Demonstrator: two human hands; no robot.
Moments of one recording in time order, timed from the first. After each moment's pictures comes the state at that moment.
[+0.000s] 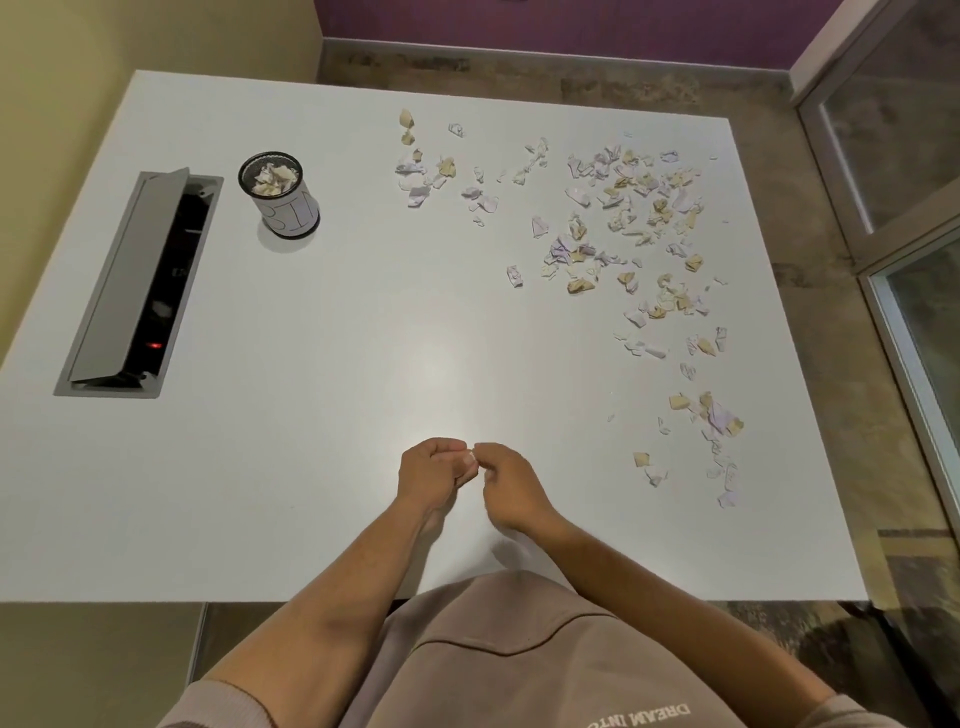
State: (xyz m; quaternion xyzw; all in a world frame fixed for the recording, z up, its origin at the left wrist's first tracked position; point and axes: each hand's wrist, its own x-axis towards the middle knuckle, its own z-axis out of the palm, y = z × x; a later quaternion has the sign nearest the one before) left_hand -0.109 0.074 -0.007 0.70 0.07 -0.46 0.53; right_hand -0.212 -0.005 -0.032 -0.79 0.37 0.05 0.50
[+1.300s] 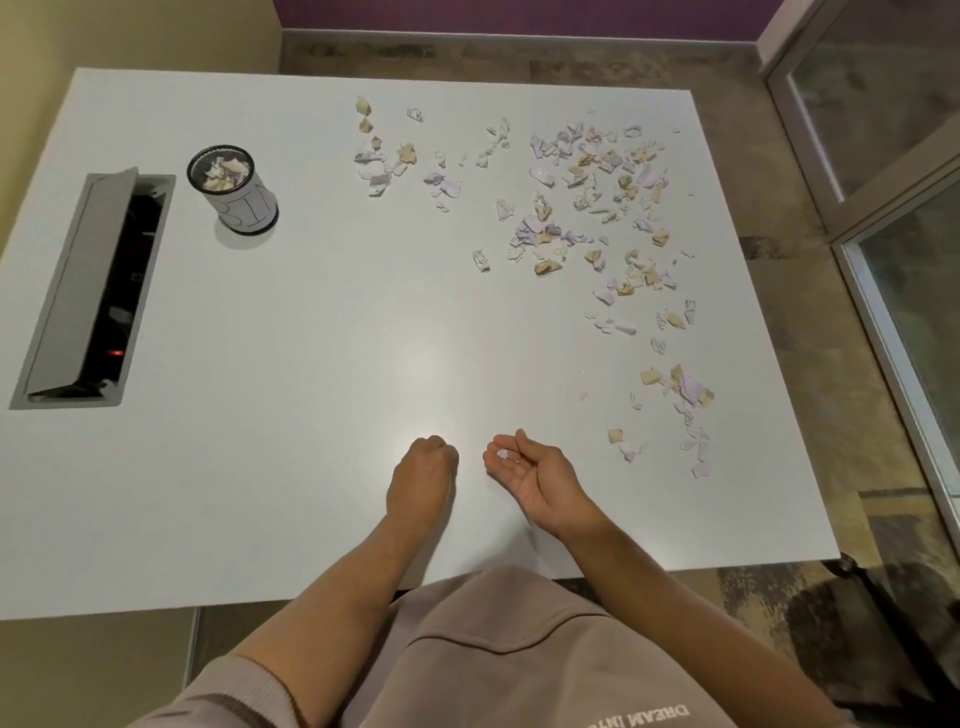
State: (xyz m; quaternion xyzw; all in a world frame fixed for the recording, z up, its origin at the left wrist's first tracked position) left_hand -0.134 0.075 -0.024 0.85 -0.46 -0.23 0.07; right_hand -0.261 -0.035 -0.023 -0.11 0.49 -0.14 0.85
